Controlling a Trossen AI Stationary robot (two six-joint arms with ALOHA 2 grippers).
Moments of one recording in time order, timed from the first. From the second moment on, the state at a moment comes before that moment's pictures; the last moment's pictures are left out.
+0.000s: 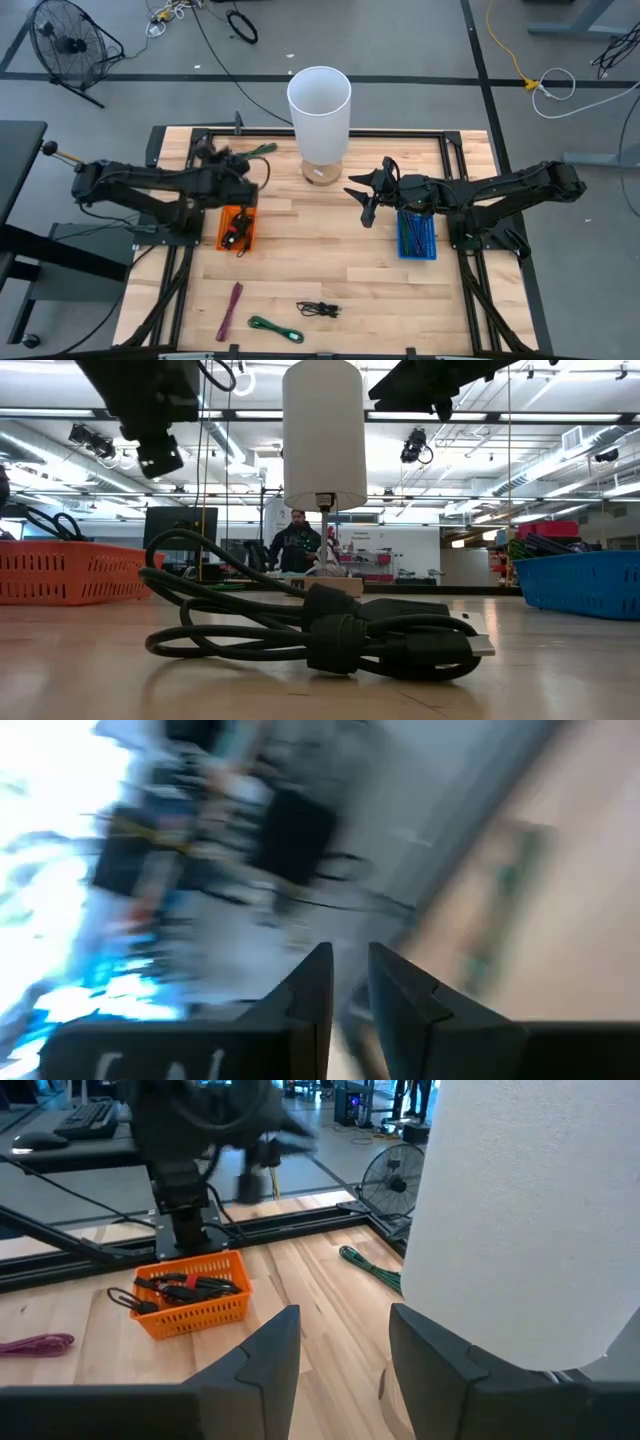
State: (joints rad) left arm 0.03 1.18 0.87 -1.14 -1.27 -0.43; right arm 0.10 1.21 0.84 0.11 0.46 0.10
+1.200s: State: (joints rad) left arm 1.00 1.40 0.69 -0.27 -0.05 0.36; right arm 0.10 1.22 0.84 0.09 0.45 0.21
